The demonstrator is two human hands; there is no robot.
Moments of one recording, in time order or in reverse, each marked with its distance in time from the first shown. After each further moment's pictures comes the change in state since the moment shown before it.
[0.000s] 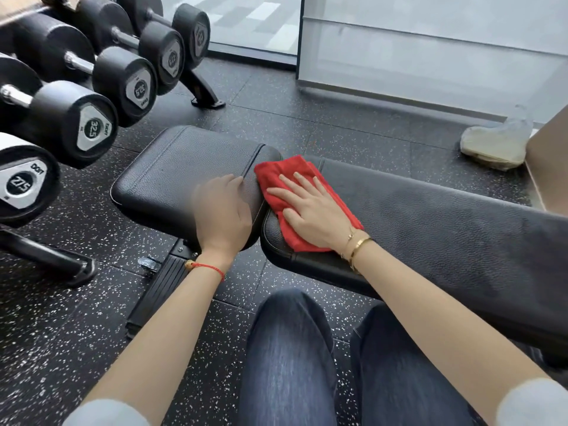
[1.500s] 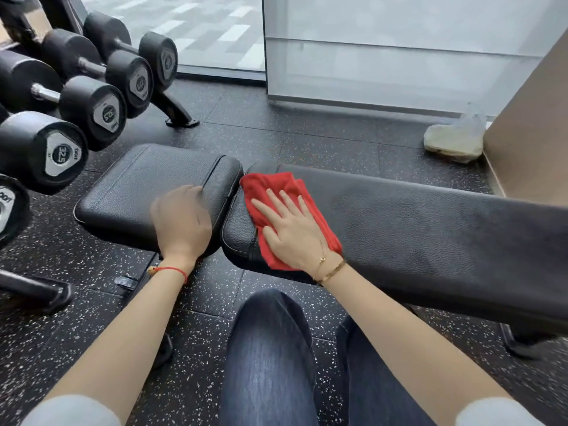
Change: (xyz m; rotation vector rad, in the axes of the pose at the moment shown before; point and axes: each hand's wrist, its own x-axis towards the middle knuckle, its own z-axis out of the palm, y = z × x) left_hand -0.003 0.008 -0.005 0.013 -0.042 -0.033; right_hand -0.064 0.004 0.002 -0.042 0.111 0.149
